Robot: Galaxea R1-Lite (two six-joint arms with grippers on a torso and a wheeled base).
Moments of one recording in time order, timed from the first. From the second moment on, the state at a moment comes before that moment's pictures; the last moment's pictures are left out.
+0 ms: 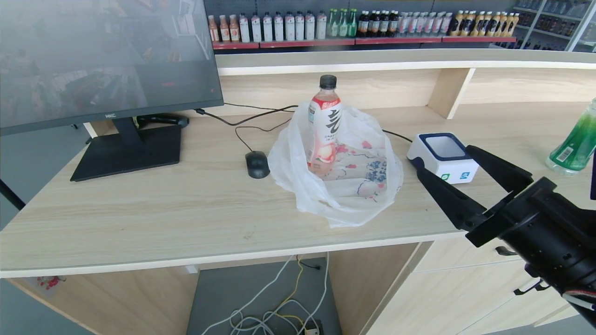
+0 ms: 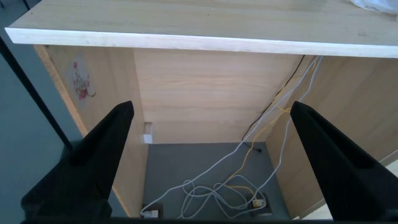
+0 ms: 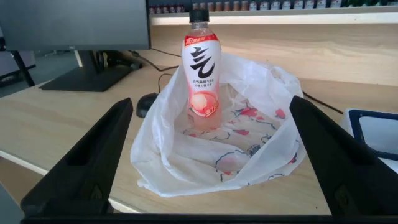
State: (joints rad) left arm 0.00 0.00 0.00 0.00 0.00 0.00; right arm 0.56 1.48 -0.27 -1.57 -0.03 -0.05
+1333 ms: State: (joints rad) left arm 0.00 0.00 0.00 0.00 0.00 -0.01; right arm 0.58 1.48 -0.19 -1.57 -0.03 -0.06
